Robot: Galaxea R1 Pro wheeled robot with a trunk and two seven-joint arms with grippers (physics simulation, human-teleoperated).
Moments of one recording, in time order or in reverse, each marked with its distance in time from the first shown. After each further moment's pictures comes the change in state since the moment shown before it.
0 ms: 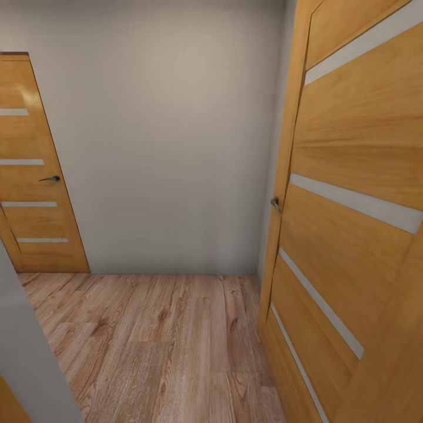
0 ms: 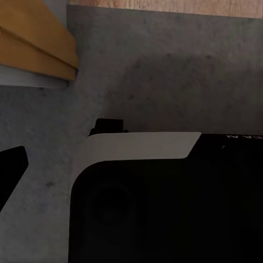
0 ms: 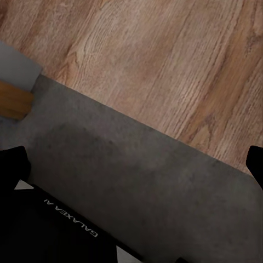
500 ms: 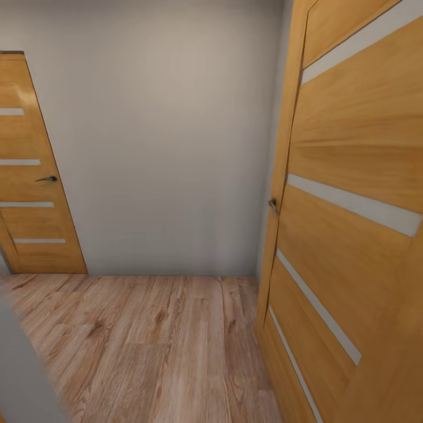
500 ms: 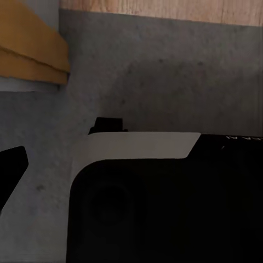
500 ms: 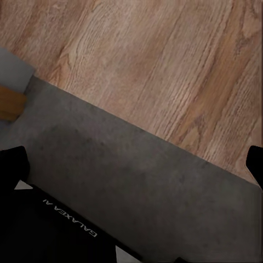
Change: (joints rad) left arm 0.000 0.001 0.009 0.000 0.011 0.003 -0.001; right arm 0.000 -0.001 0.000 0.000 0.000 0.000 -0.001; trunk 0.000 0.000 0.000
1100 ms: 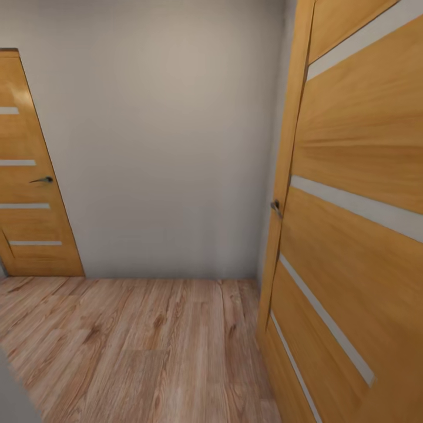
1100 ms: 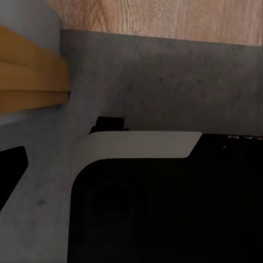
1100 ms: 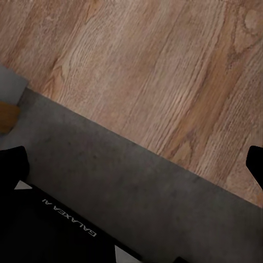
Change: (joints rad) left arm 0.000 0.001 0.000 0.000 0.001 0.002 0.003; right arm 0.000 -0.002 0.000 0.000 -0.001 0.000 0.000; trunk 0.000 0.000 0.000
